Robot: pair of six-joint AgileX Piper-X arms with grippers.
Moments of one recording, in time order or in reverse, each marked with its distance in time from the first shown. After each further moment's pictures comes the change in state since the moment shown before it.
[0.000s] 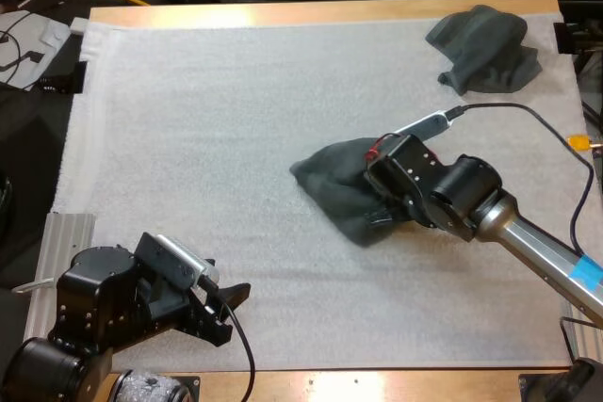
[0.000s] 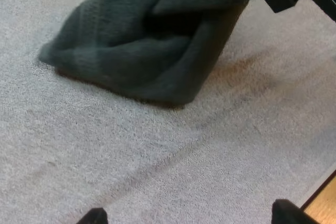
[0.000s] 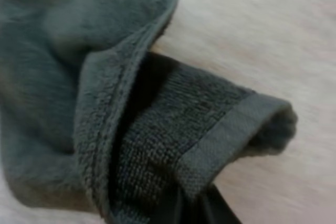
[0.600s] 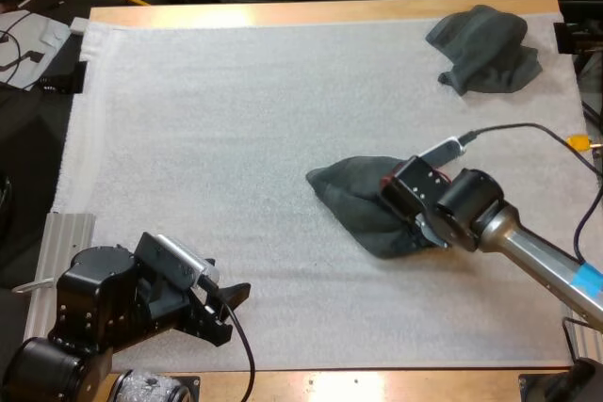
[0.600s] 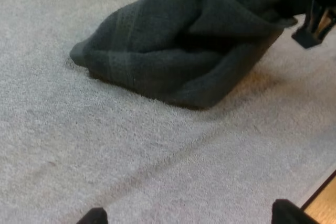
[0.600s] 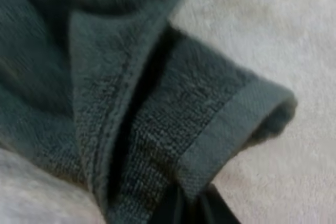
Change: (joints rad) left arm 0.000 0.000 0.000 -0.001 0.000 0.000; right arm -0.004 -0.025 0.085 0.154 0.037 0.004
